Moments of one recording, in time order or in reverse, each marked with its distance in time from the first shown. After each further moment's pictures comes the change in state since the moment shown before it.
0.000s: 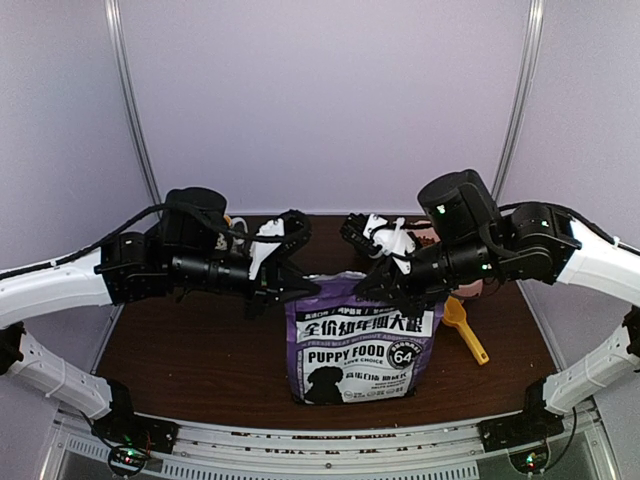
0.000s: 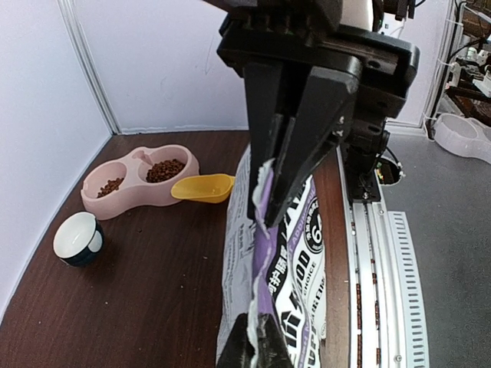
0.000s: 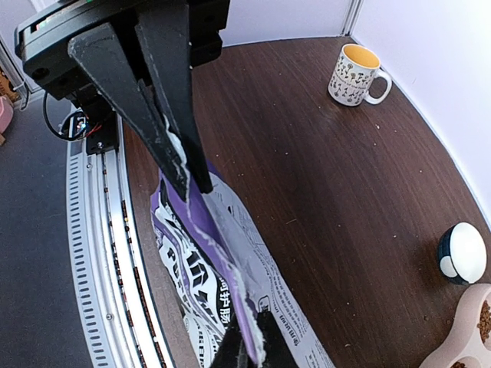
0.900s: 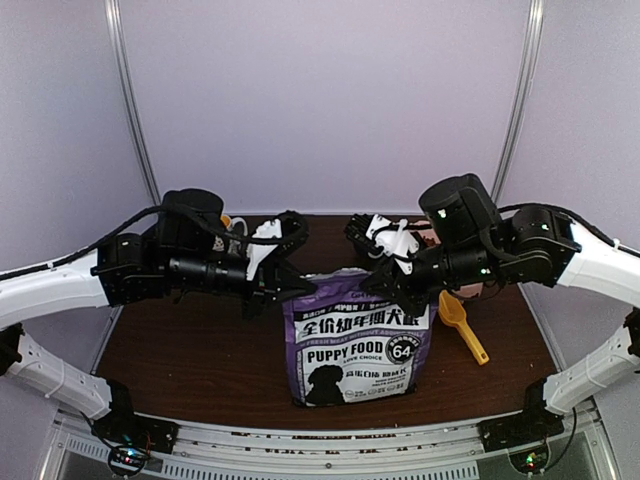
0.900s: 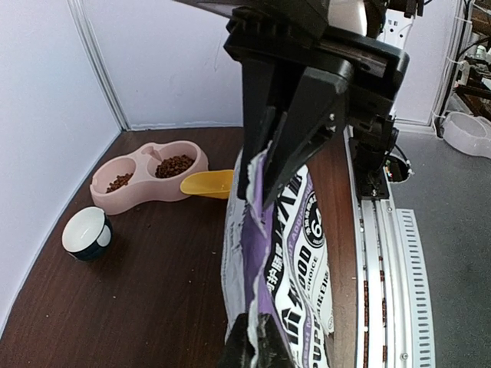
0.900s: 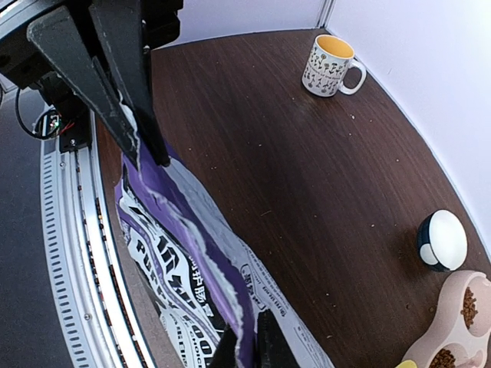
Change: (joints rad) left arm -0.001 -0.017 -0.009 -0.008 -0.034 0.007; right arm -0.006 -0.013 -0.025 0.001 0.088 -0.006
